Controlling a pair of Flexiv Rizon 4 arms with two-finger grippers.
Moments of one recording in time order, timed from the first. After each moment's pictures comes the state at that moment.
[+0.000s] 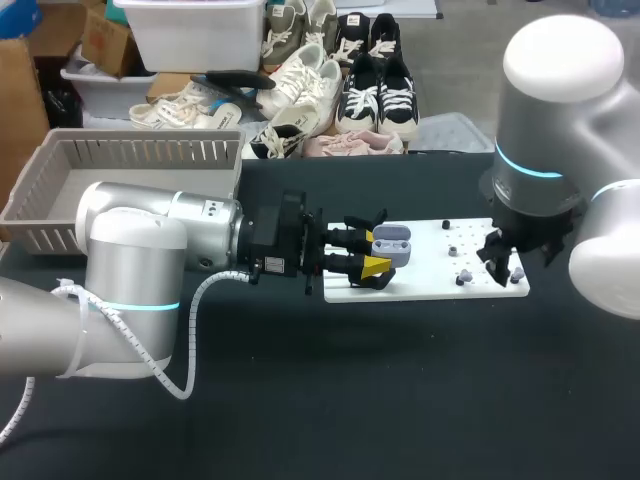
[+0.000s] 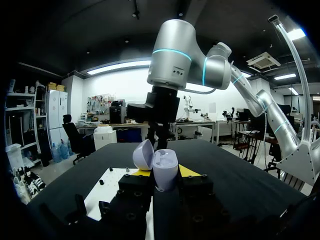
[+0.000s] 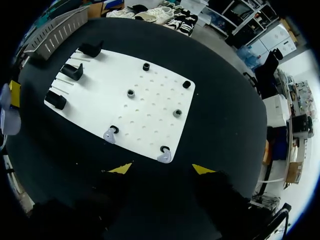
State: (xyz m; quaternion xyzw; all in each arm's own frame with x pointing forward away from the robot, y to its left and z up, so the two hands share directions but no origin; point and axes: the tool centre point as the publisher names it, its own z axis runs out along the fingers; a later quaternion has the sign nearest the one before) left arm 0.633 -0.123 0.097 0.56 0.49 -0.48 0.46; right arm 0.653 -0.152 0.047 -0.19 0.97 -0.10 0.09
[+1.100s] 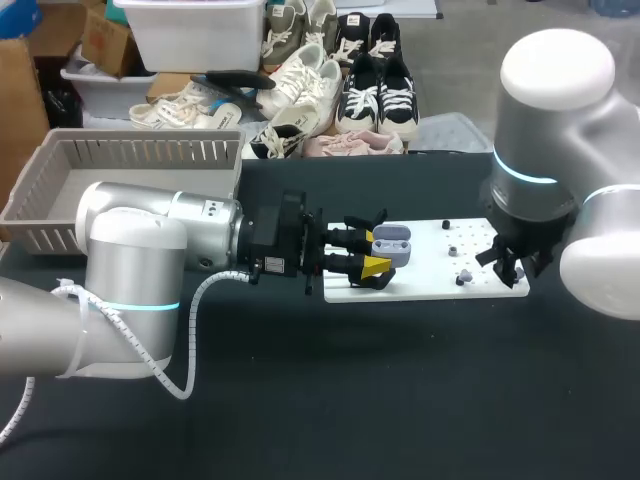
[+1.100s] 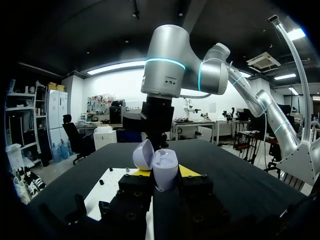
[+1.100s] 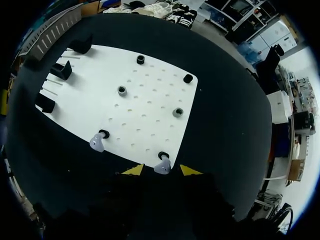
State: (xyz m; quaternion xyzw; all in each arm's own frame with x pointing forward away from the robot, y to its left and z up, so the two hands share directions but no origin) left arm 0.633 -0.123 0.097 0.56 0.49 -0.48 0.46; right arm 0.662 -0.156 0.025 -0.18 0.98 -0.09 0.08
